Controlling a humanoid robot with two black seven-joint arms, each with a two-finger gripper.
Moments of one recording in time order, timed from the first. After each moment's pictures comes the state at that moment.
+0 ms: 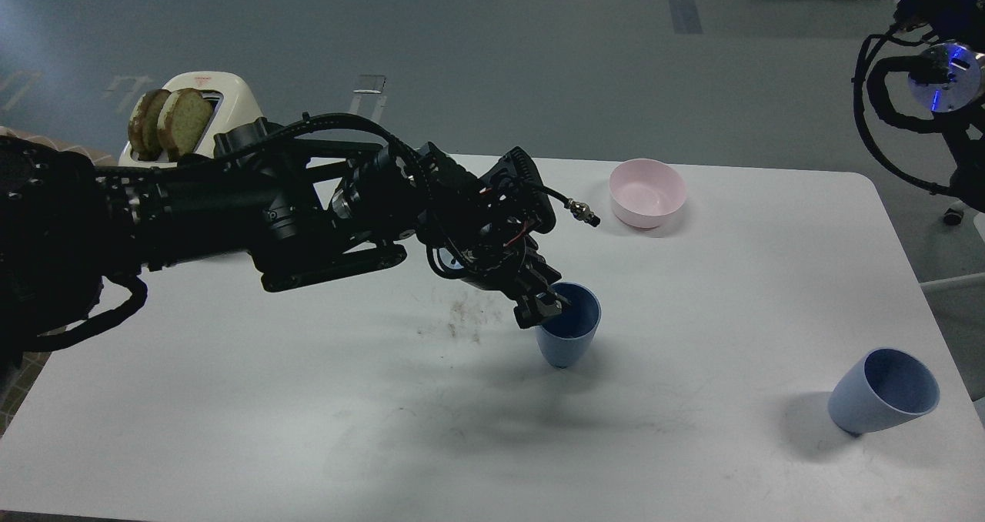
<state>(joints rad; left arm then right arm) -1.35 0.21 0.07 -1.15 1.82 -0.49 -0.37 1.31 -0.33 0.41 0.39 -0.23 0.49 0.49</state>
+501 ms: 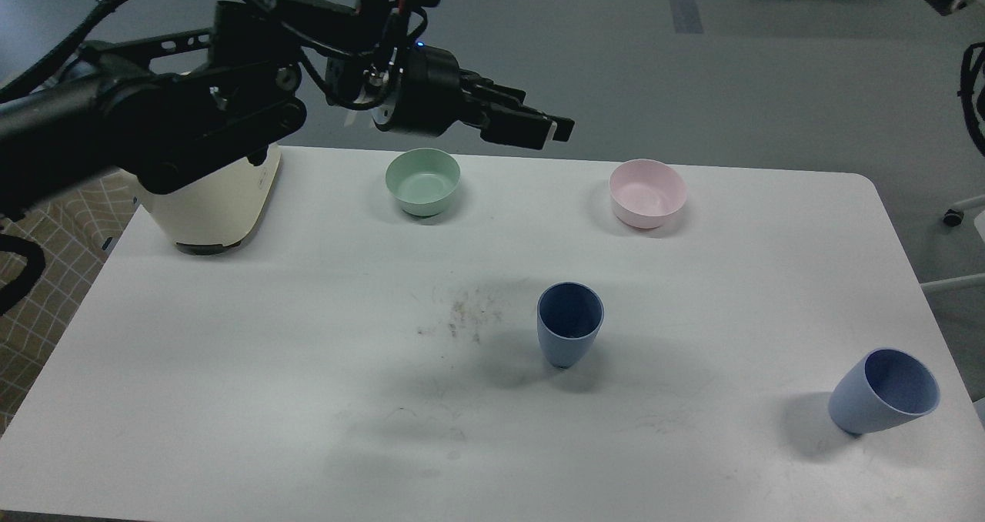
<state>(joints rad) -1.33 0.50 -0.29 -1.15 1.39 -0.49 -0.37 1.31 -0.69 0.22 0.72 -0.32 0.49 0.49</state>
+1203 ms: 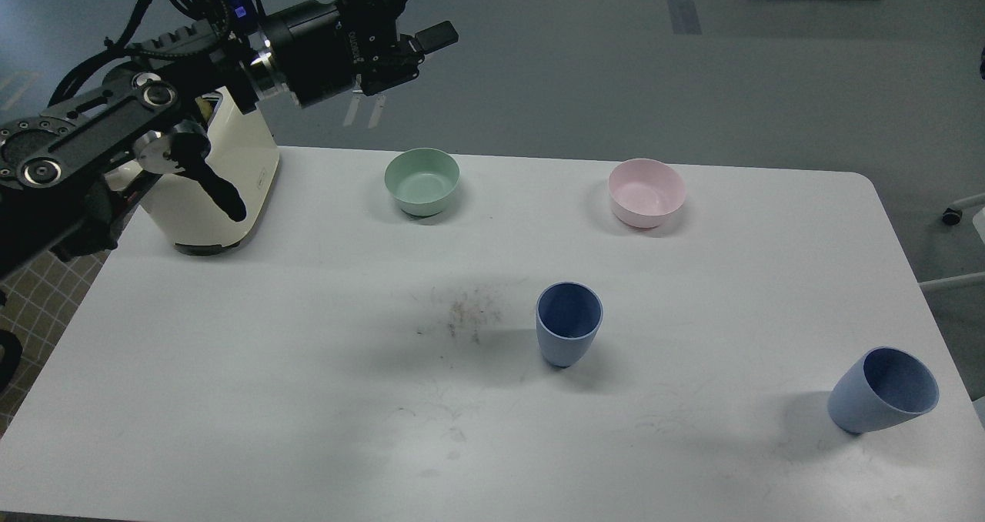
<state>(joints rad) -1.01 0.58 -0.61 -1.15 0.67 -0.49 -0.33 1.23 -1.57 -0.03 1.43 -1.22 0.49 0.49</state>
